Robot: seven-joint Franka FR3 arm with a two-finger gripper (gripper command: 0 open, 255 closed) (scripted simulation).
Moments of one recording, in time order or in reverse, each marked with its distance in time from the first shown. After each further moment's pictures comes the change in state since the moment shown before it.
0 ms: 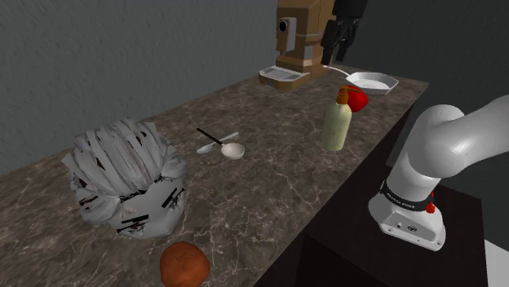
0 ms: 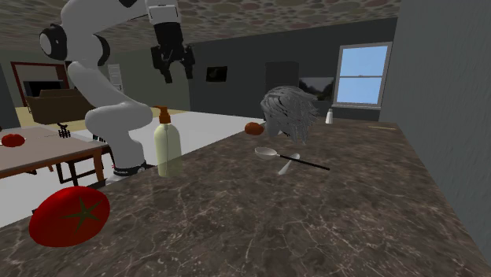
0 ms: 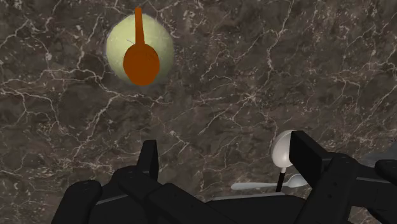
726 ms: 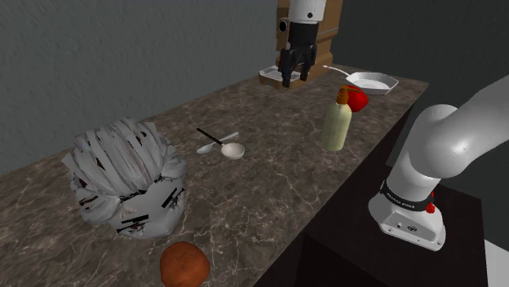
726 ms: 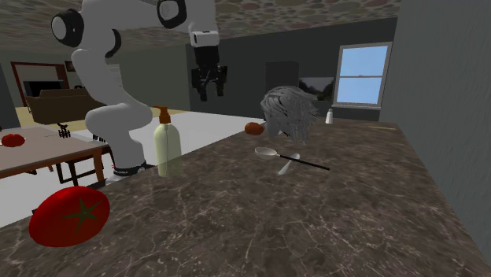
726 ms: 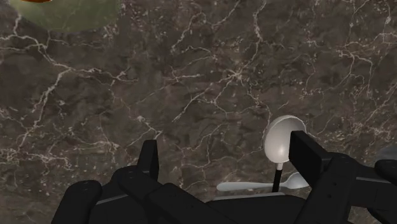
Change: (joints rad) arm 0.029 0.258 0.119 0.020 0.042 0.207 0.109
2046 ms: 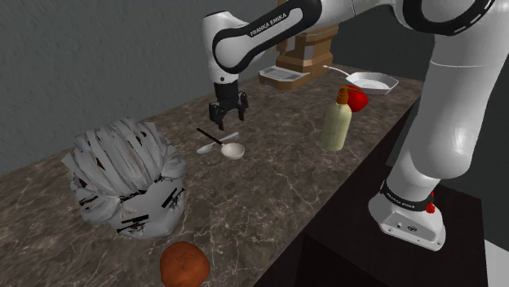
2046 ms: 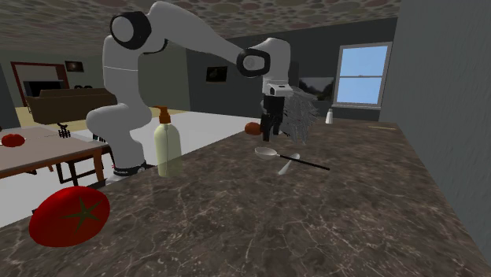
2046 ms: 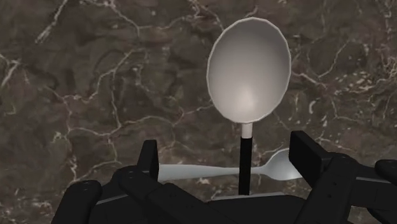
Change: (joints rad) arm 0.064 0.749 0.160 0.409 -0.113 0.249 0.273
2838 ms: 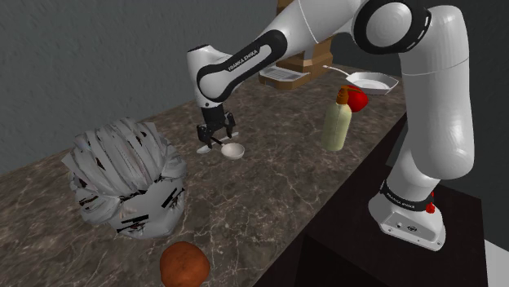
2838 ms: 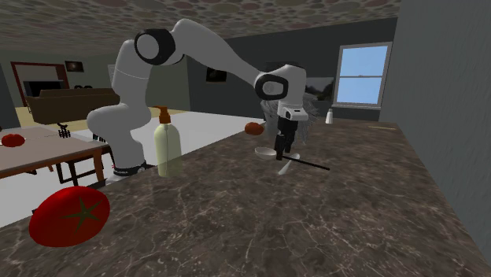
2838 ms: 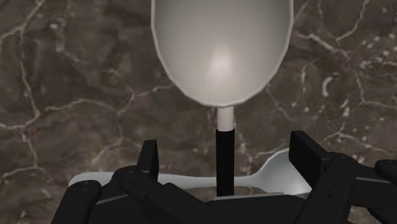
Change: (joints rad) arm 0.050 0.261 -0.003 0.164 -0.065 0.062 0.074
